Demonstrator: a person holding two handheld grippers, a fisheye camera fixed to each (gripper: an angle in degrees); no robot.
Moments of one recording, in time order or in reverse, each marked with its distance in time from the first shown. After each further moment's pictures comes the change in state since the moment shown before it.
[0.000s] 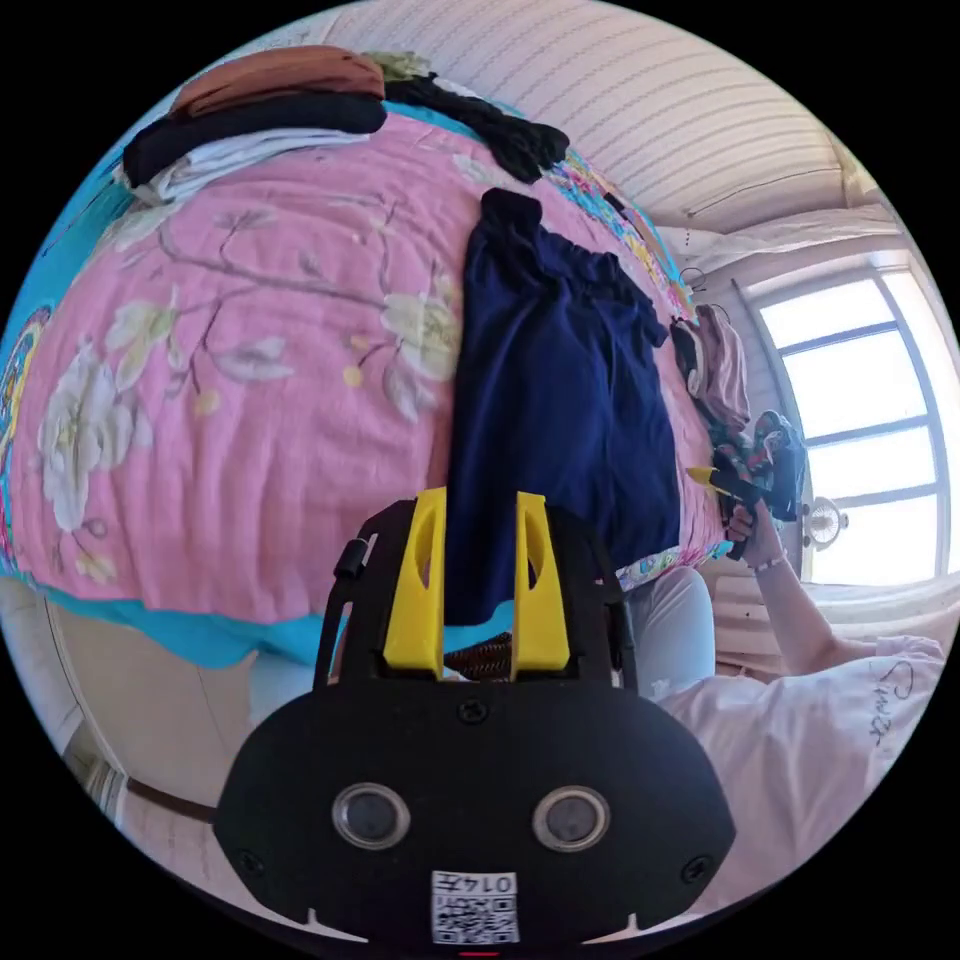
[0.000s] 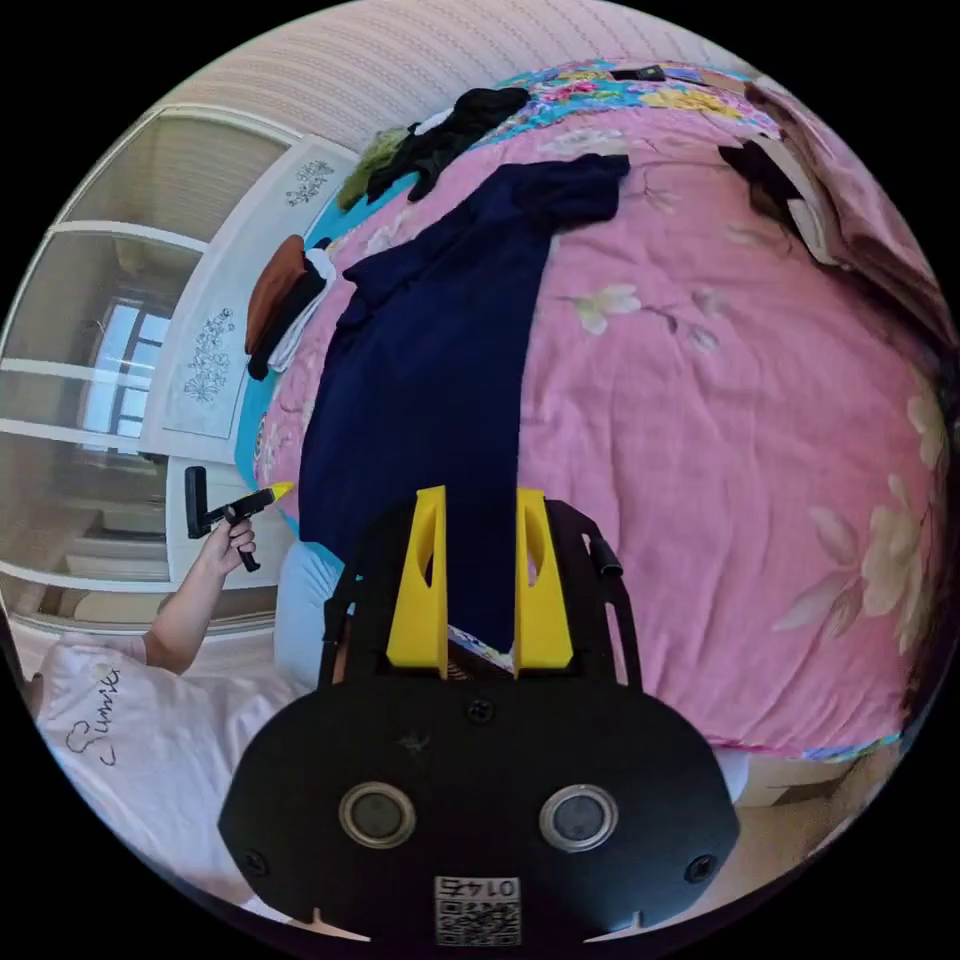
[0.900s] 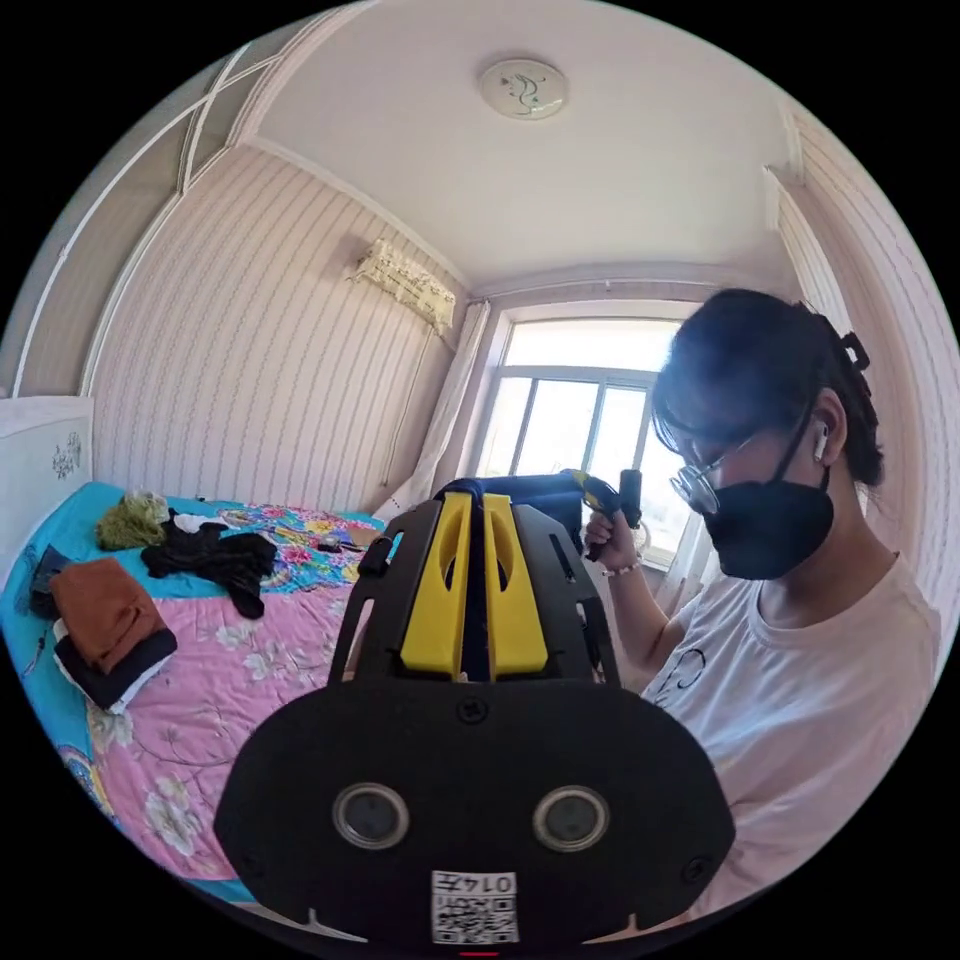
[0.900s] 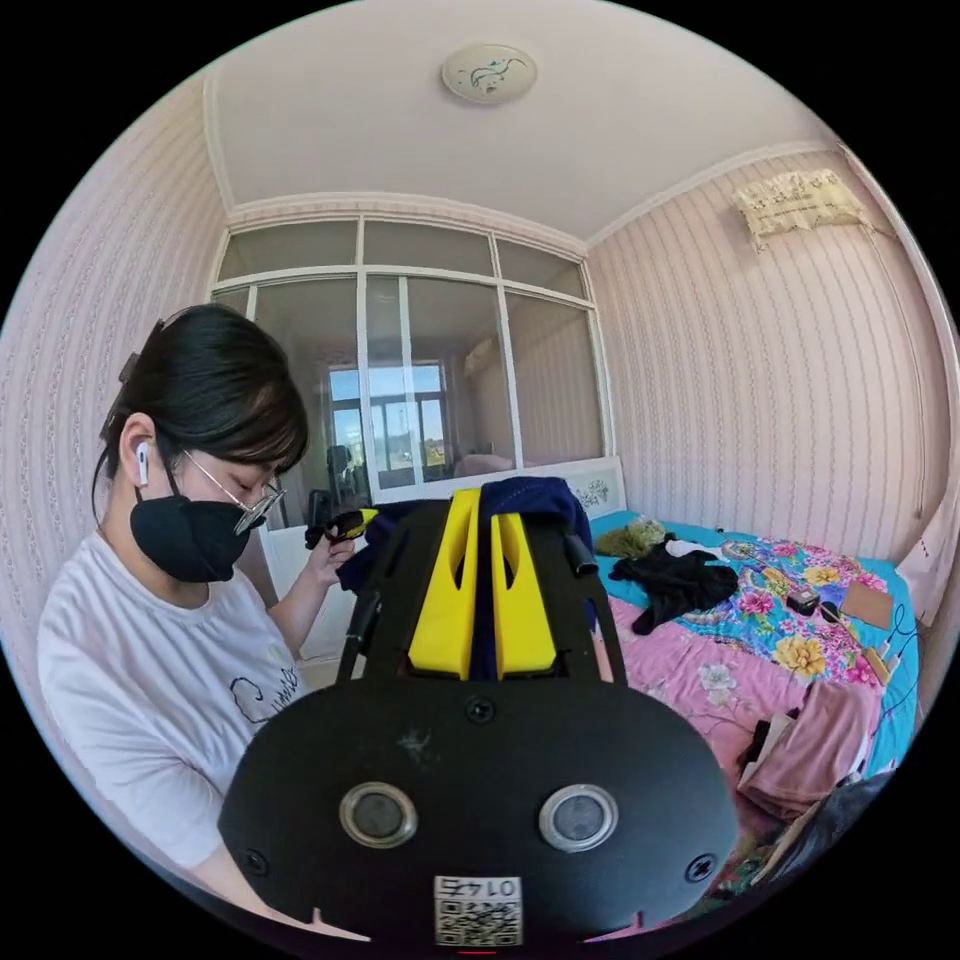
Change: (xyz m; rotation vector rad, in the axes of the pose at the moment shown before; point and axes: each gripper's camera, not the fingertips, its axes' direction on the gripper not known) left arm 0.161 0.172 -0.315 0.897 0.427 0.761; right arm -0.257 0.197 -0.323 0.846 -0.221 -0.979
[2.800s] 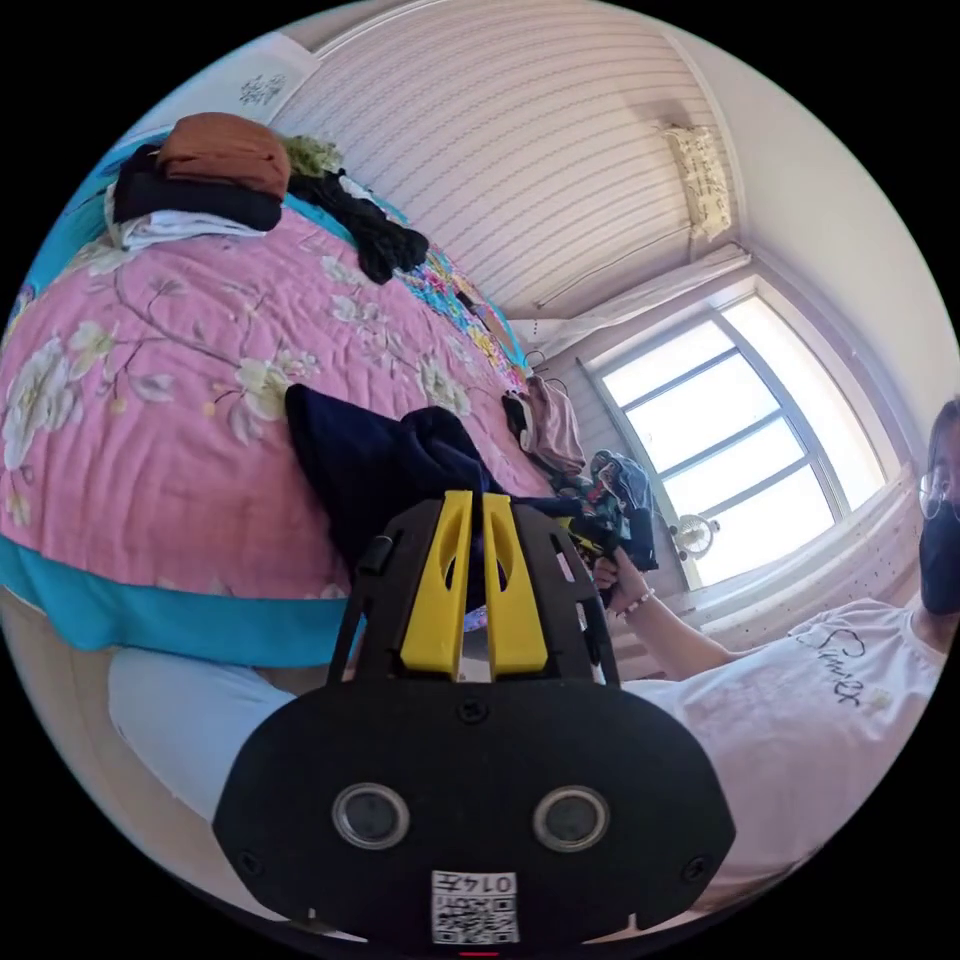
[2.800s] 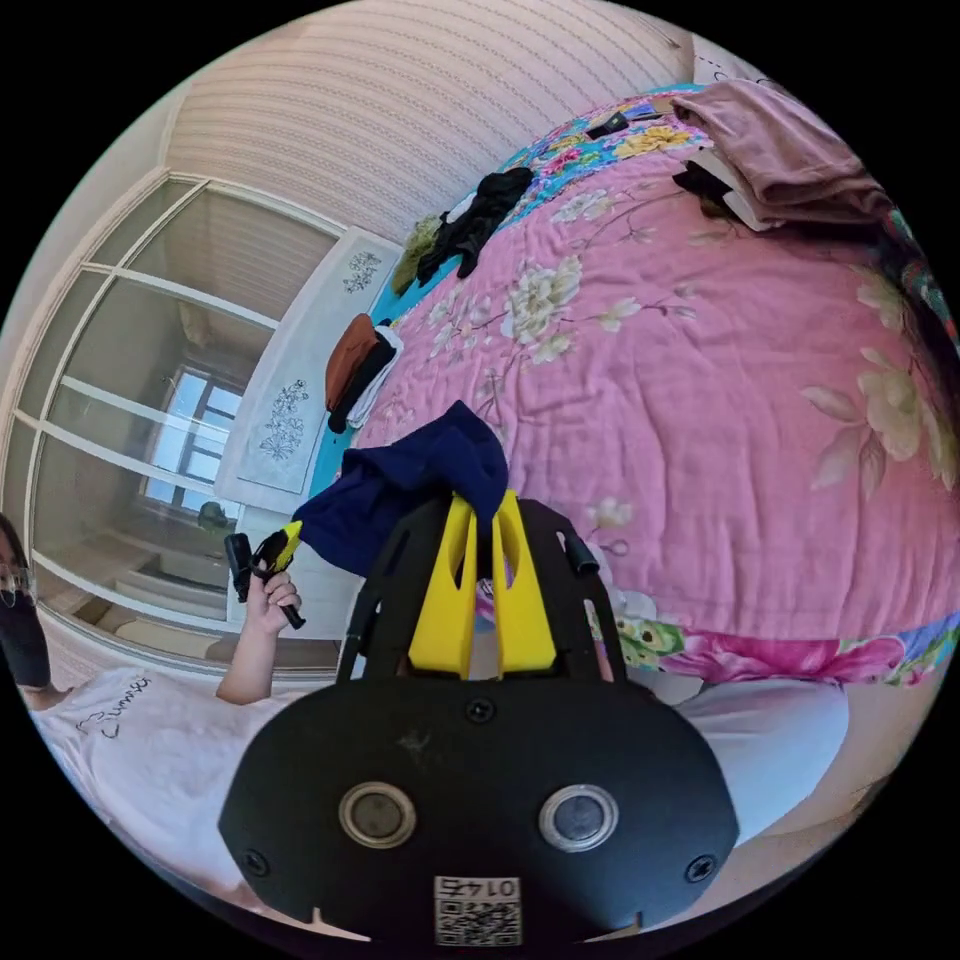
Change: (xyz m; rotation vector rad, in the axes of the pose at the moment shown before) left arm -0.224 0.311 0.046 -0.414 -0.085 -0.657; right arm 0.237 0.474 0.173 -0.553 0.266 1.008
